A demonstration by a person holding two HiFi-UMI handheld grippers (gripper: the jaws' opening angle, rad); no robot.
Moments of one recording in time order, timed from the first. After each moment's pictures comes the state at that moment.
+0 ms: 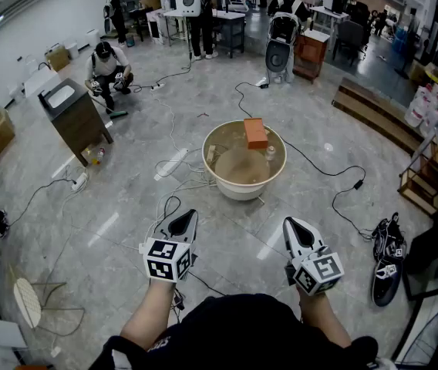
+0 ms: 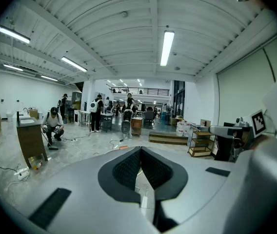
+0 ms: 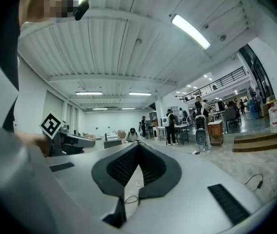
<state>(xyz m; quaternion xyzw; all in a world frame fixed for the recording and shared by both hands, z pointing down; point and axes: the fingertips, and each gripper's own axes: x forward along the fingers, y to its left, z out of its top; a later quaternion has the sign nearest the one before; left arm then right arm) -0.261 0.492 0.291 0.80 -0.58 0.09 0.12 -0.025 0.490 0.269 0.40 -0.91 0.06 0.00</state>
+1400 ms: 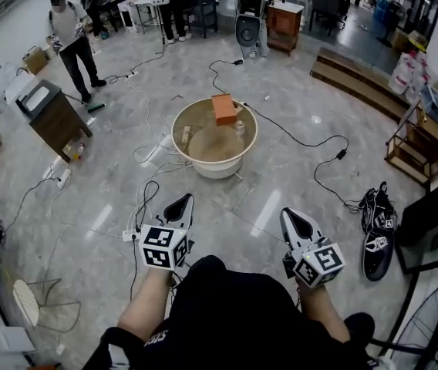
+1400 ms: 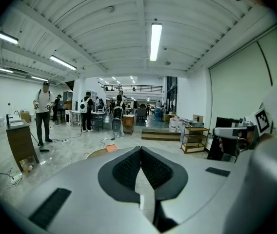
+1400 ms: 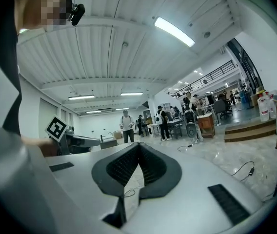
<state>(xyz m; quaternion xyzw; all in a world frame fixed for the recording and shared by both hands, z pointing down) -0.092 0.476 0.307 0.82 -0.55 0.12 0.11 0.143 0.507 0.300 0.42 -0.90 0.11 -0.01</state>
